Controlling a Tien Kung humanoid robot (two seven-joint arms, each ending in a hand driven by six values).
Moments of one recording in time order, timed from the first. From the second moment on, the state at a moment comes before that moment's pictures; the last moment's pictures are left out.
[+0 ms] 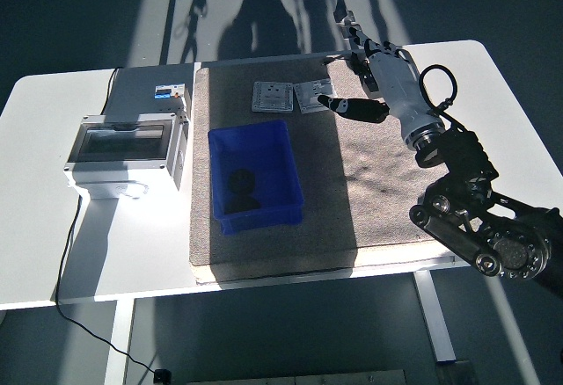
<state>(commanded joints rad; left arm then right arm) -0.03 0.08 -1.37 -0.18 1.46 0.04 0.15 0.61 -0.23 0.81 1.20 -1.81 -0.51 -0.17</state>
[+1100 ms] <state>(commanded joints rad) -0.03 0.07 -1.36 -0.18 1.44 0.04 0.14 0.23 -0.26 1.30 1.31 -1.15 -0.55 0.29</state>
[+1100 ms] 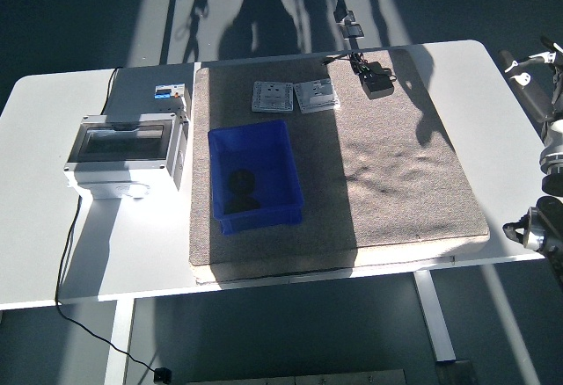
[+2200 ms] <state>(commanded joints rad) -0.02 0.06 -1.36 -0.18 1.44 0.04 0.13 0.16 -0.25 1.35 1.32 -1.15 -0.45 0.23</state>
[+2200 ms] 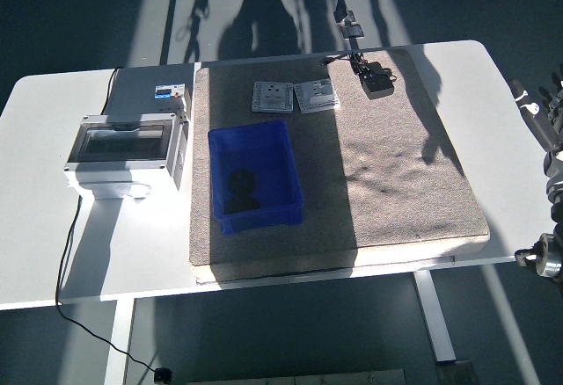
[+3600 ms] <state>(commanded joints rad) -0.04 0.08 -1.38 -0.18 1.41 0.13 0.06 0.11 -0.24 1.59 1.30 -1.00 -0.57 0.40</state>
